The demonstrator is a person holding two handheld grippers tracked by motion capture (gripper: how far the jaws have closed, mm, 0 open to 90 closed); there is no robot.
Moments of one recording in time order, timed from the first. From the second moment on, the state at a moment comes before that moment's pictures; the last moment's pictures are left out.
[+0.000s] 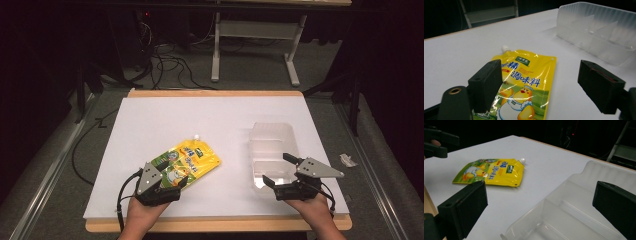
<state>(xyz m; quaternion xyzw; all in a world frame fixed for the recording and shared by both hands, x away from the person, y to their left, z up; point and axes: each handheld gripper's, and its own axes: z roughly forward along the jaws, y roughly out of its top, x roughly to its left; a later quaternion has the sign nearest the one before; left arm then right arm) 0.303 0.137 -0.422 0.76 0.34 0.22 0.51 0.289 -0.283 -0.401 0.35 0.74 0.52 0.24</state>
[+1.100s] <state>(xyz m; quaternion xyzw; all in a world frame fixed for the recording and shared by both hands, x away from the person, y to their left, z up) 0.351 0.176 -0.449 0.74 0.44 0.25 0.44 0.288 -0.282 -0.404 0.35 0.75 0.51 0.24</state>
